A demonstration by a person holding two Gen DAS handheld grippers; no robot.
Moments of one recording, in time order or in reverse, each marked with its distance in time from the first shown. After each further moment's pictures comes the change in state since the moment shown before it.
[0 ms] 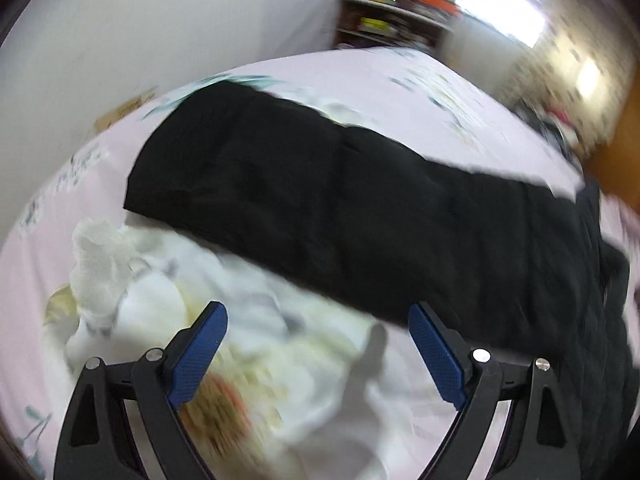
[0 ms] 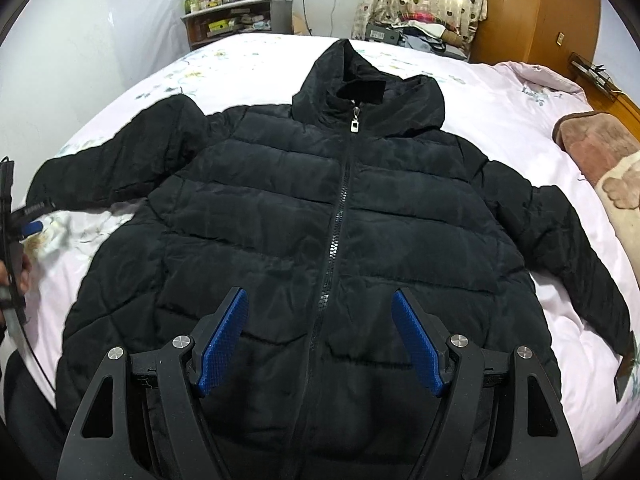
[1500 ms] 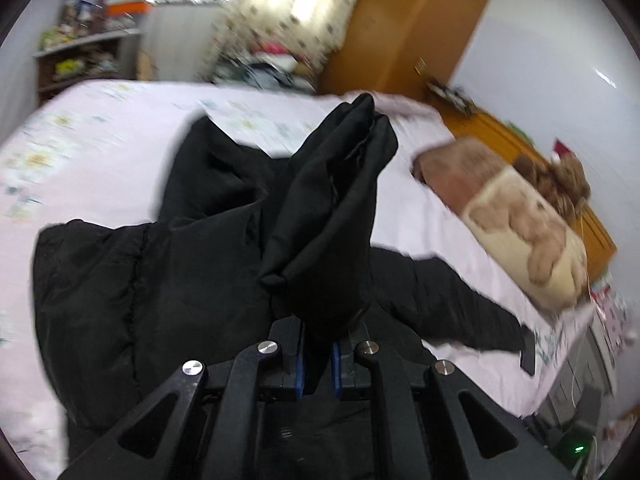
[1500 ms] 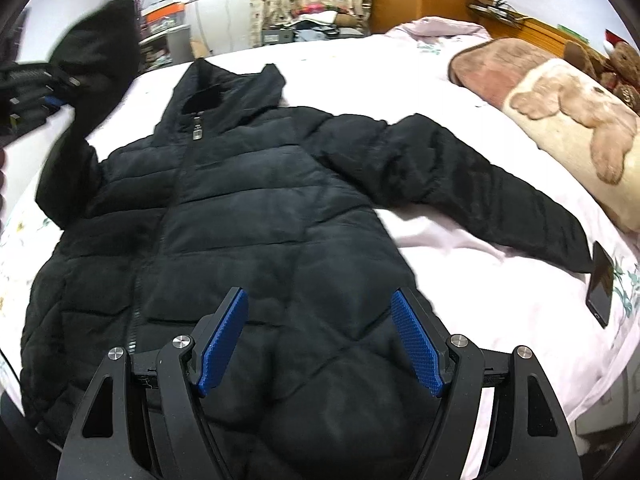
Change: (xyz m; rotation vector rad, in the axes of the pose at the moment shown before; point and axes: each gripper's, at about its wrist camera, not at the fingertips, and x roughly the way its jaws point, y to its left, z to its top) left arm -0.116 -0.399 -0.085 0.635 0.108 -0.739; right arm -0.032 -0.152 -0.056 0.281 -0.032 -0.157
